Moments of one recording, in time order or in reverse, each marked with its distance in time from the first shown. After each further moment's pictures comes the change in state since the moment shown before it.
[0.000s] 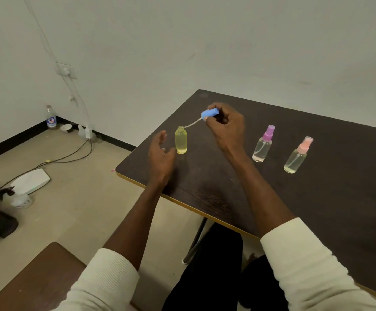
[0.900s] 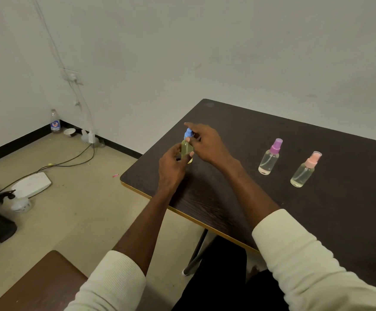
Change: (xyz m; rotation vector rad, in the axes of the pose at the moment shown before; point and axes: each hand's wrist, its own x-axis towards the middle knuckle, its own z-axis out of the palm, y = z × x) left_hand 0.011 -0.009 0.014 0.074 -0.117 0.060; right_hand 0.017 0.033 0.049 -0.430 -0.478 -0.015
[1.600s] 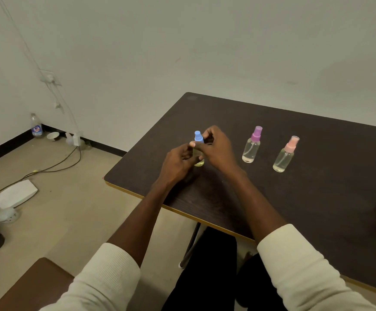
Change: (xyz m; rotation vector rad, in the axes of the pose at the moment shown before) left_hand -0.013 0.020 0.027 0.093 -0.381 0.145; right_hand -0.058 0.036 -0.033 0.201 0.231 0.281
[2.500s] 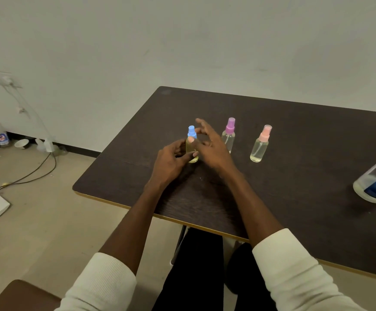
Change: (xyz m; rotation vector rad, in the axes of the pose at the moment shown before) left_hand 0.010 0.017 0.037 -0.019 -0.062 0.040; right_hand -0.014 0.028 -0.038 0.189 -0.030 0.070
